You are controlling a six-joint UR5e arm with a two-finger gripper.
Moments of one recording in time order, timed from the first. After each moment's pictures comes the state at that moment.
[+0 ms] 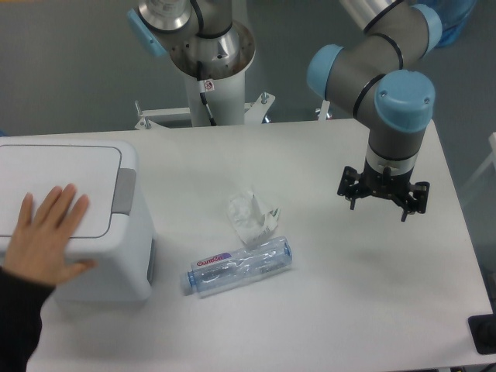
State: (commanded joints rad) arm 2.71 -1.96 -1.54 -1.06 1.59 1.04
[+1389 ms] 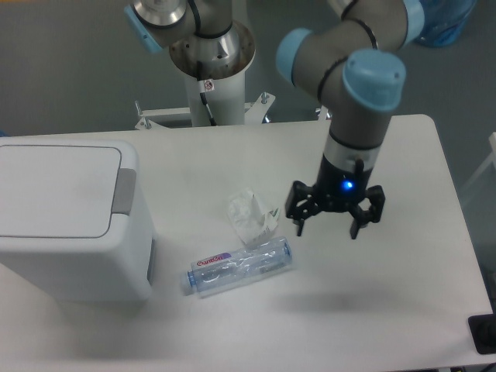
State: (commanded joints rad) arm 2.59 -1.80 -1.53 -1.06 1.11 0.53
